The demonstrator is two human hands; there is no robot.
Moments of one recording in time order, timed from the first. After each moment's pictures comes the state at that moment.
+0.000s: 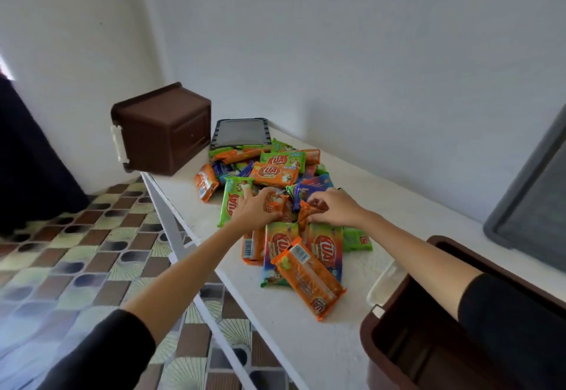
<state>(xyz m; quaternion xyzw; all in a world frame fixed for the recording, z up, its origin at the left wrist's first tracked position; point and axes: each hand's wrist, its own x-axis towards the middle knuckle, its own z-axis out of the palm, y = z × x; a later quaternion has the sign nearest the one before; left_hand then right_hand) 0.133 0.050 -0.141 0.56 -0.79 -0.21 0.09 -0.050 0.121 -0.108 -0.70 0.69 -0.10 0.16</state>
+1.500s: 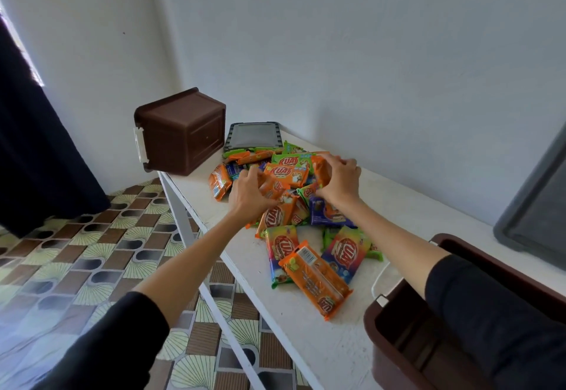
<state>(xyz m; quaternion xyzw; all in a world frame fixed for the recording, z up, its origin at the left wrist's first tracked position) 0.156 0.054 -0.121 0.55 -0.76 -0.15 0.32 -0.022 0.109 -0.089 -0.56 0.76 -0.33 0.04</state>
